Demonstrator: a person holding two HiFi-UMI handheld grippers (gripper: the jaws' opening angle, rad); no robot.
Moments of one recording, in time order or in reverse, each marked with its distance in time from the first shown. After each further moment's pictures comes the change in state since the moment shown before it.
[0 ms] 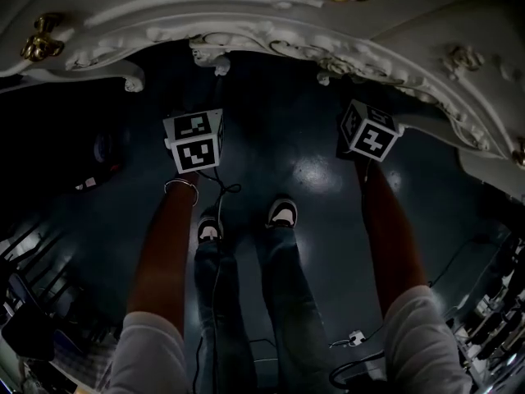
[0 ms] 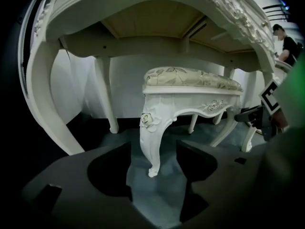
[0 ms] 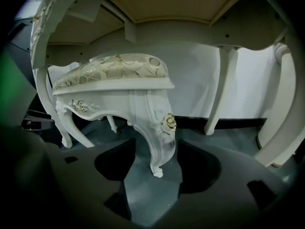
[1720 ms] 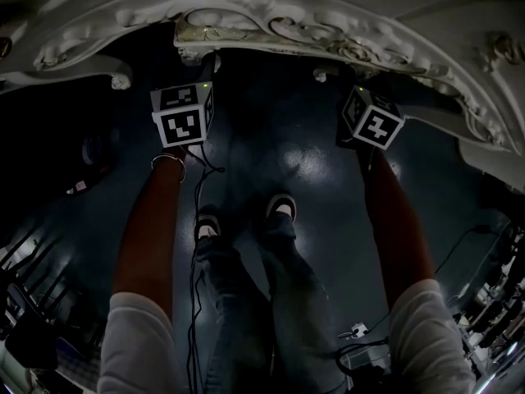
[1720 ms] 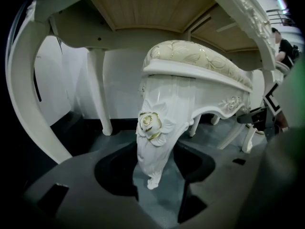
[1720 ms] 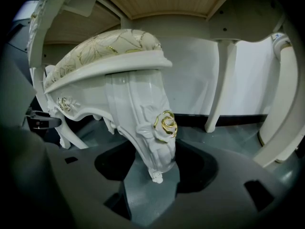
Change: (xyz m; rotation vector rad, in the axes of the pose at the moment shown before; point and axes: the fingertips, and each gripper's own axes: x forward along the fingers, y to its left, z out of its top) left arm 0.045 0.003 0.001 0.001 -0.014 -0.071; right arm 0.017 -0.003 -0.012 0.039 0.007 0.004
